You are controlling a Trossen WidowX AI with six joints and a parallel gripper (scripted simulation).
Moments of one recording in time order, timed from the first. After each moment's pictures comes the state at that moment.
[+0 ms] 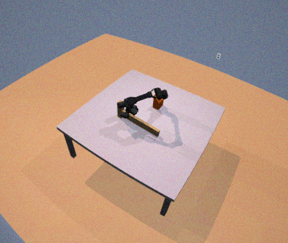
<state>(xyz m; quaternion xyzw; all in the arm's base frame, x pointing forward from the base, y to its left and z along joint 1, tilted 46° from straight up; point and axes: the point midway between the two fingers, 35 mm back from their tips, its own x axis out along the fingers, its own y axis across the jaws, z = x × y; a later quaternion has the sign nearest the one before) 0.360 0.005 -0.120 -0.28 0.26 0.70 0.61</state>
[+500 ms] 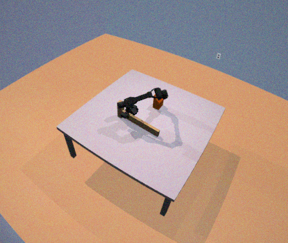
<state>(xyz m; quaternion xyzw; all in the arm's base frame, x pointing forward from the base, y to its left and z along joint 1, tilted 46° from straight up) 0.360 0.005 -0.121 -0.28 0.26 0.70 0.61</state>
